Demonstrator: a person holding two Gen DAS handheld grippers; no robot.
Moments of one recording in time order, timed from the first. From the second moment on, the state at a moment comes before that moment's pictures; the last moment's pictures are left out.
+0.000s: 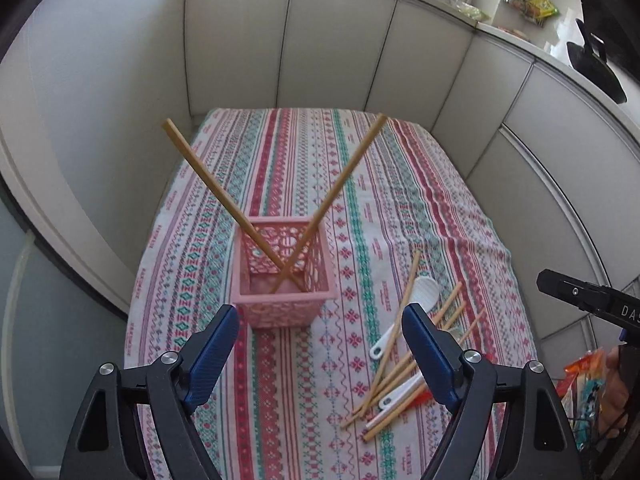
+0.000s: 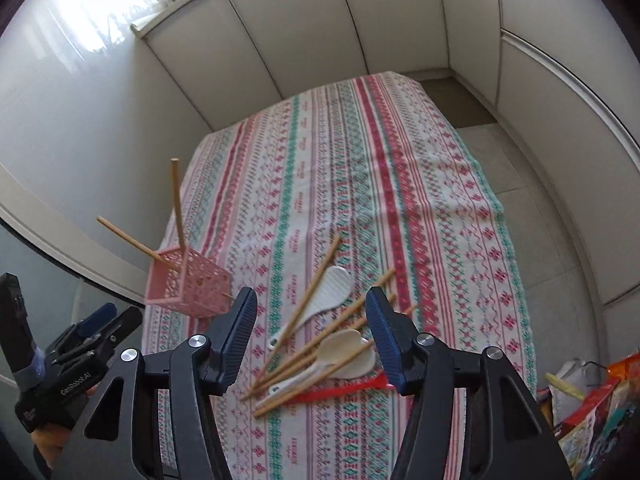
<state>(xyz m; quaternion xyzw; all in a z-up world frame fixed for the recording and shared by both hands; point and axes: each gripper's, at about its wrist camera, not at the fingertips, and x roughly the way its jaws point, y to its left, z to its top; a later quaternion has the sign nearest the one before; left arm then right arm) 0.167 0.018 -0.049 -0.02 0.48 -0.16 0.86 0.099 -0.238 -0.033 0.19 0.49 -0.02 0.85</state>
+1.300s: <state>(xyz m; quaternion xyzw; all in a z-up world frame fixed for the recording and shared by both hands) 0.259 -0.168 -0.165 0.06 0.58 -0.19 0.79 0.103 -0.329 -0.138 0.31 0.60 -0.07 0.74</state>
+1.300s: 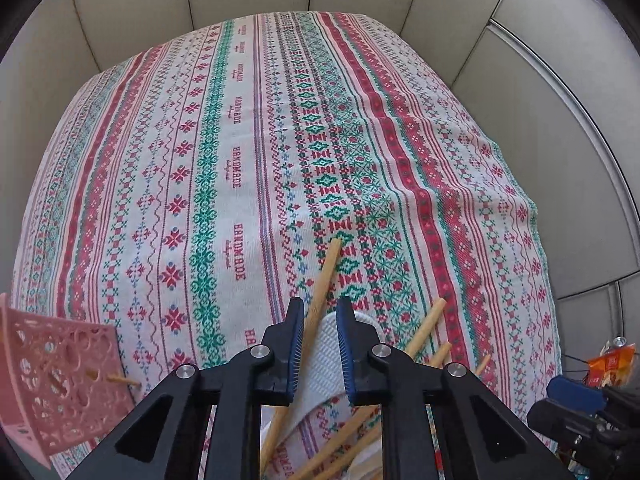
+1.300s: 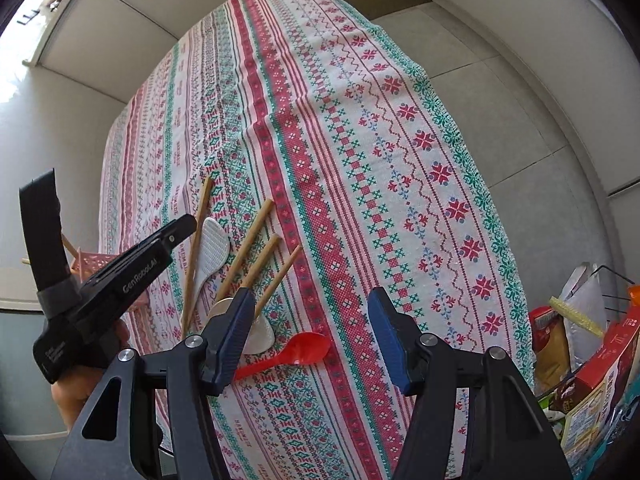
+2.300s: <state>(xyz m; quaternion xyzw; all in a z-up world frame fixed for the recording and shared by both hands) 0.195 -0.115 -0.079 0.02 0.50 -0.19 0.85 0.131 -0.328 -0.197 0.46 0.59 -0.02 0.66</state>
